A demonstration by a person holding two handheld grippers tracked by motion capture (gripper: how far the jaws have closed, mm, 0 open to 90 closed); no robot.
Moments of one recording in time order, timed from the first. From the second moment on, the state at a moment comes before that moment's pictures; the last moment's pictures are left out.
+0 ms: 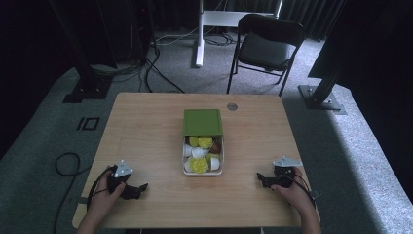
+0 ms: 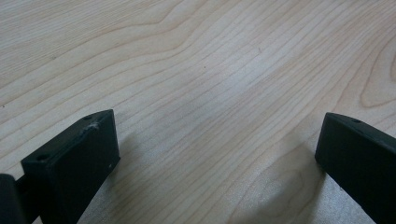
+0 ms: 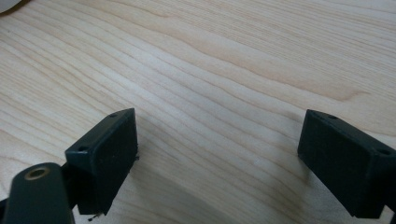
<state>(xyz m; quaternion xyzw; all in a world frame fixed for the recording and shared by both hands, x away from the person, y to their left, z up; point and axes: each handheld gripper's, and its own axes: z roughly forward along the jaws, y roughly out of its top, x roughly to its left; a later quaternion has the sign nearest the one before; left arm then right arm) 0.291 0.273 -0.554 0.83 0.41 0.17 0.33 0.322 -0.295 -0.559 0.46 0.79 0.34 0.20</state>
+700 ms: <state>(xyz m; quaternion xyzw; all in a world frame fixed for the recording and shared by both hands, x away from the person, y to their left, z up) 0.291 0.273 -0.554 0.83 0.41 0.17 0.33 0.322 -0.295 -0.559 0.46 0.79 0.35 0.20</state>
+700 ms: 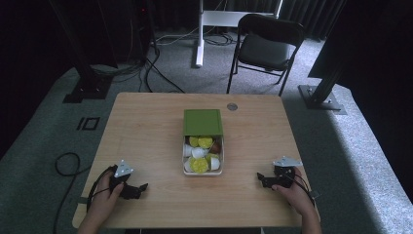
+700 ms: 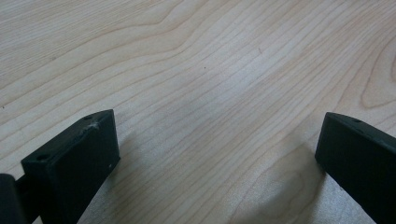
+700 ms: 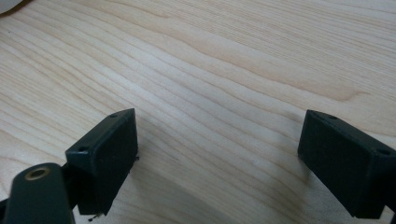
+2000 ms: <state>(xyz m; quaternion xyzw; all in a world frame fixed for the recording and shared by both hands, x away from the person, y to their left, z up) 0.291 0.273 -0.554 0.83 0.41 0.17 0.33 0.325 -0.229 -0.449 0.39 0.78 0.45 0.22</state>
